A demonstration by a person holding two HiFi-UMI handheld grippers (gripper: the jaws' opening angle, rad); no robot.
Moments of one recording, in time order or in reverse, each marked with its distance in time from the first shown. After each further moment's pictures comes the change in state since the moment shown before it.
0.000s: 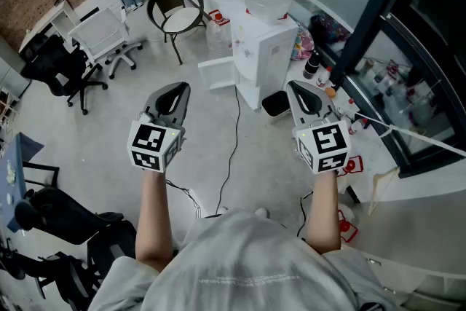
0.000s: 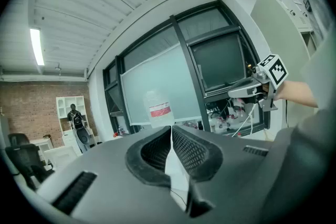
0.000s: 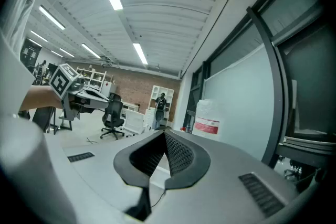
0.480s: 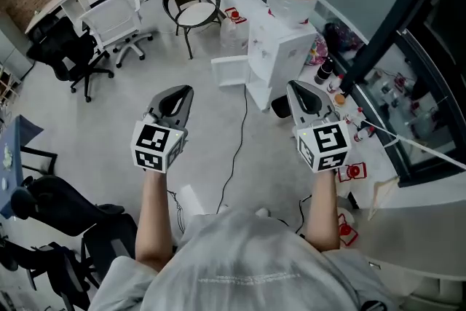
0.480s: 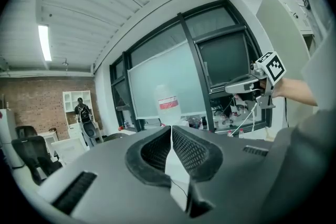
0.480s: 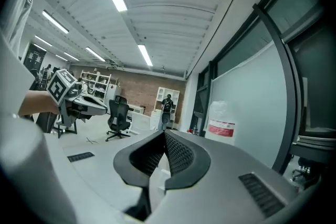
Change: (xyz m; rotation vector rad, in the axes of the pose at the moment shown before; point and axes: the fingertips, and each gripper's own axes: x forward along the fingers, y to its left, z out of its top) left arm -0.046 0.051 -0.046 -0.035 0.032 0.016; right arm 0.043 0.069 0.020 0.006 -0.016 0.036
